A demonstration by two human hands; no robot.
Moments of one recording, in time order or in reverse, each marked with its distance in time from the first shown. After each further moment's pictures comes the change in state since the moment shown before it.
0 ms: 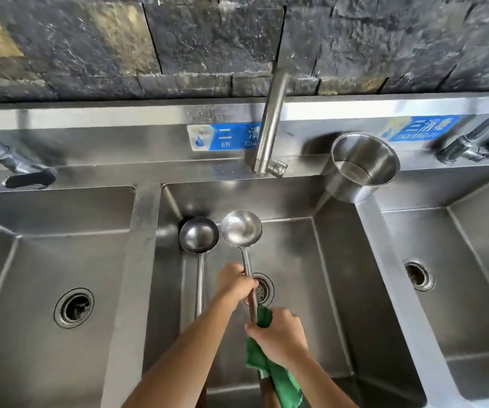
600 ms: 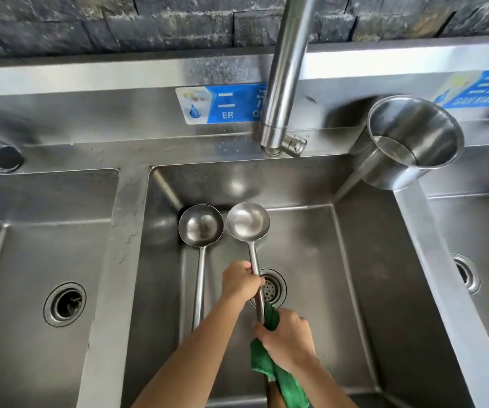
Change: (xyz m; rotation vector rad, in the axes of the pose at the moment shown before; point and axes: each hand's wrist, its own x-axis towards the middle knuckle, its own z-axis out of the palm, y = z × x) left_hand 0.071 -0.034 0.033 0.046 0.060 -0.013; right_hand 0.078 0.039 0.043 0.017 0.000 -0.017
